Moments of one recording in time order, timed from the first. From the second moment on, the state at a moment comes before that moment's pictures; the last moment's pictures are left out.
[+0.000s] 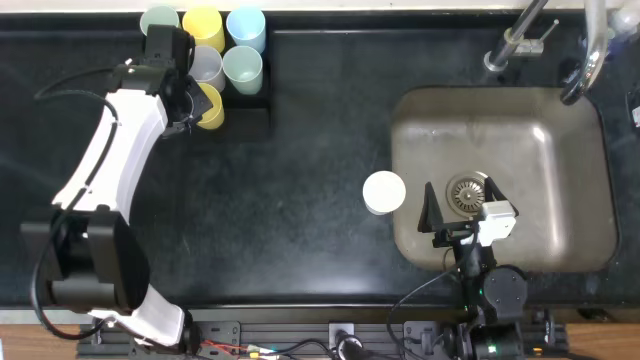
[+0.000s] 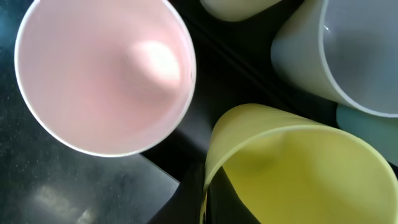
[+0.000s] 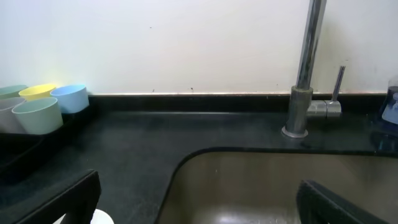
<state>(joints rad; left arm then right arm) -0.07 1.80 1.45 -0.89 -0.18 -0.73 0.12 0.01 0.02 -0.02 -0.01 0.09</state>
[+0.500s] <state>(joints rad) -0.07 1.85 1.44 -0.87 -0.18 -0.73 0.12 0.01 0.02 -0.02 -0.01 0.09</state>
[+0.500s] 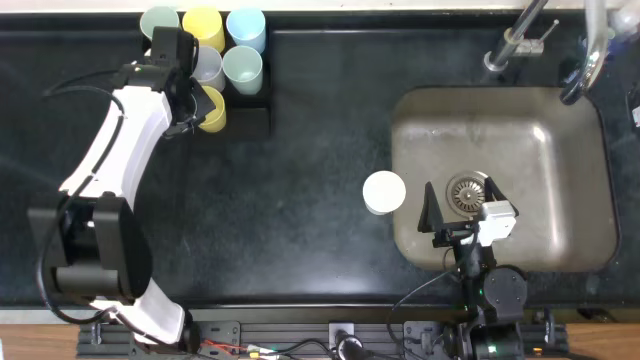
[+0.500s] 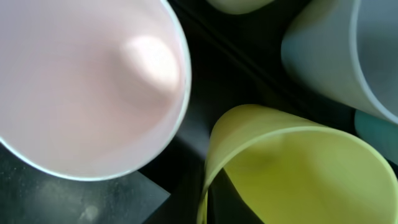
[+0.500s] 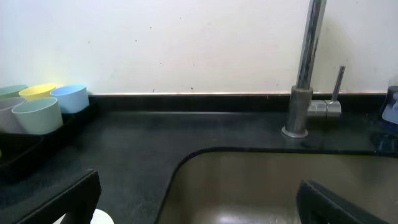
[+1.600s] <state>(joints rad) -0.10 1.49 1.43 -0.79 -0.23 -0.68 0.12 0.01 0.02 -0.02 -0.01 0.09</state>
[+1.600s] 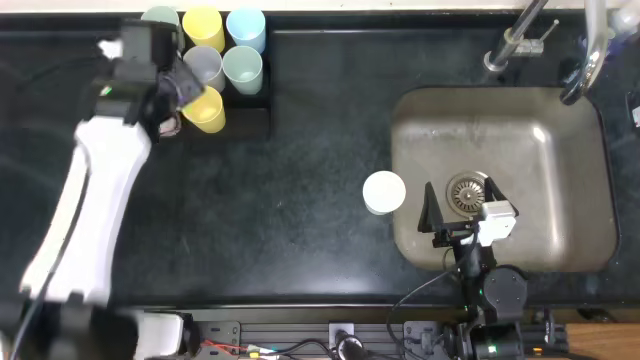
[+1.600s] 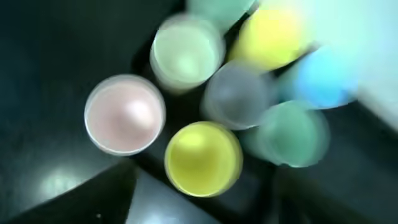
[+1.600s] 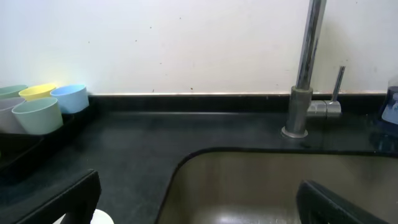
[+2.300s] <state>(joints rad) 0.03 0.40 0.90 -0.34 -0.14 -0.29 0.12 0.01 0.02 -0.02 -0.01 0.09</state>
